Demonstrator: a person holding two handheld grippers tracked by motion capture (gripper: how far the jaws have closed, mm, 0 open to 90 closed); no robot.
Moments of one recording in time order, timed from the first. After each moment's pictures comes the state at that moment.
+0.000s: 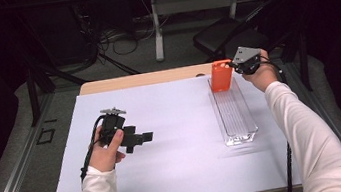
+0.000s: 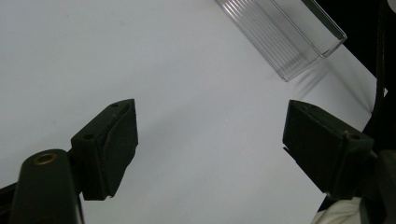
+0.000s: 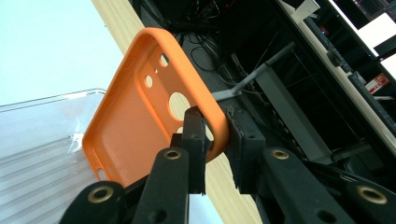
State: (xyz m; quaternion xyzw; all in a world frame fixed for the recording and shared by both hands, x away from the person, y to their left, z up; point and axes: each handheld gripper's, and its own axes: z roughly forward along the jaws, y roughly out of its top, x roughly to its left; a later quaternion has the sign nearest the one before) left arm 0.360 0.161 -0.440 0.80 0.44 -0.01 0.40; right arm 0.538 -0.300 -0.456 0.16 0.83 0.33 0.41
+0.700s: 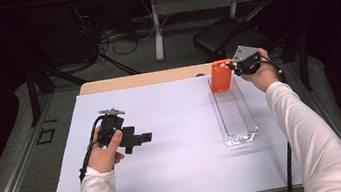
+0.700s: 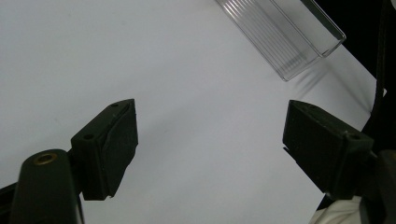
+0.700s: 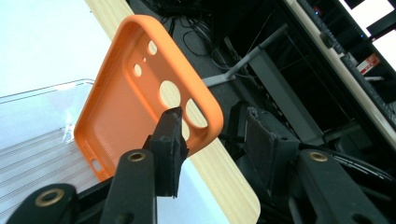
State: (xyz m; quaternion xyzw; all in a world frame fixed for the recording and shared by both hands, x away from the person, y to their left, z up) left arm 0.358 0.164 -0.439 0.80 0.44 -0.01 0.40; right arm 0.536 -0.297 -0.452 0.19 0.84 0.30 0.42
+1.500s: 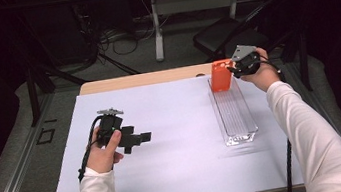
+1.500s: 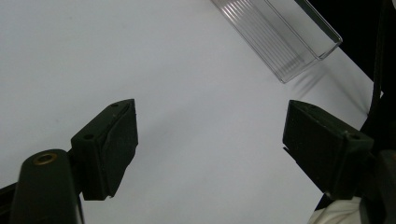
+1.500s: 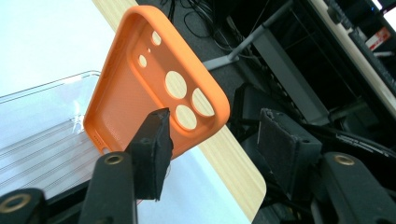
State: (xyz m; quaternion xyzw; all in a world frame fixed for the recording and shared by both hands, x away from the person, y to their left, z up) left arm 0.357 0.166 -0.437 0.80 0.44 0.00 0.41; right arm 0.532 -0.291 -0.447 0.23 0.85 0.27 0.40
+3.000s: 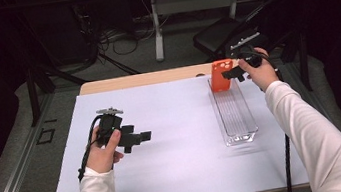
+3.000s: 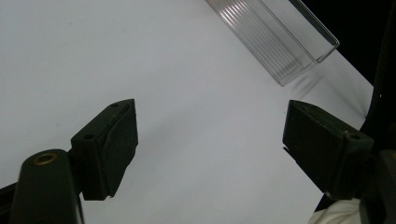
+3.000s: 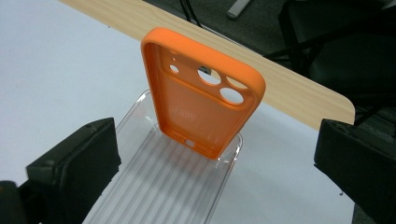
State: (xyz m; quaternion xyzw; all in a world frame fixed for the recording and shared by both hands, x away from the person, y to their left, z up) left arm 0.357 0.166 -0.435 0.80 0.44 0.00 0.41; right arm 0.526 -0.277 -0.425 0.46 0.80 0.30 0.23
